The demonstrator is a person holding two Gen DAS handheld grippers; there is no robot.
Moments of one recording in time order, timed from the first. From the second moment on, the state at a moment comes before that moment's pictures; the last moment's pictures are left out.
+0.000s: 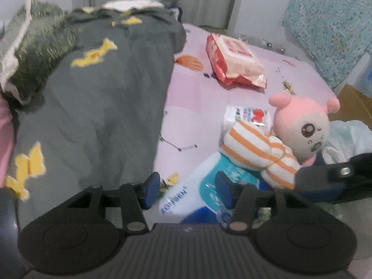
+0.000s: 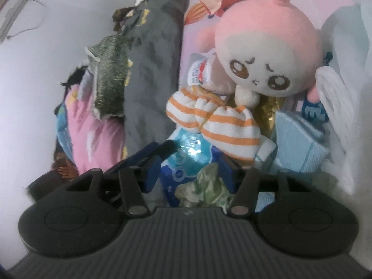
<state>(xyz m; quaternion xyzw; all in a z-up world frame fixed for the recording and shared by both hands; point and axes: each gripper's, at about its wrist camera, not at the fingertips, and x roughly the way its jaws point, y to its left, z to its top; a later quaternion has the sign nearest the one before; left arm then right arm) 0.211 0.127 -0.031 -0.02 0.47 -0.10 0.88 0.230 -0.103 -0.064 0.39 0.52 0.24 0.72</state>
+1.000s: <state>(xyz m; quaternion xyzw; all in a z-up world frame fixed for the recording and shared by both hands) 0.125 0.125 -0.015 -0.02 0.44 -0.10 0.89 0.196 -0.096 -0.076 0.35 0.54 0.23 0.73</state>
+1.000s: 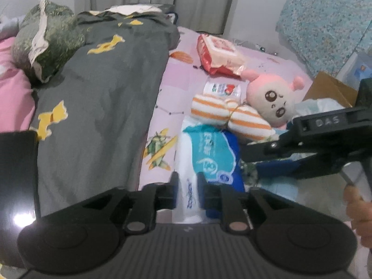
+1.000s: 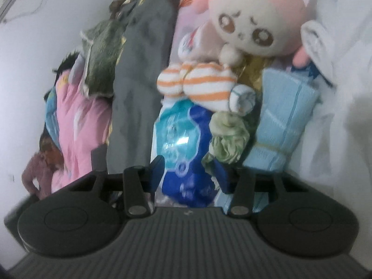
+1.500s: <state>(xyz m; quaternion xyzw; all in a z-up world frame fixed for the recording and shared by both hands) 0.128 0.122 -0.035 -0.04 0.48 -0.10 0.87 0.204 -0.092 -0.084 0.34 0.53 0.20 0.75</state>
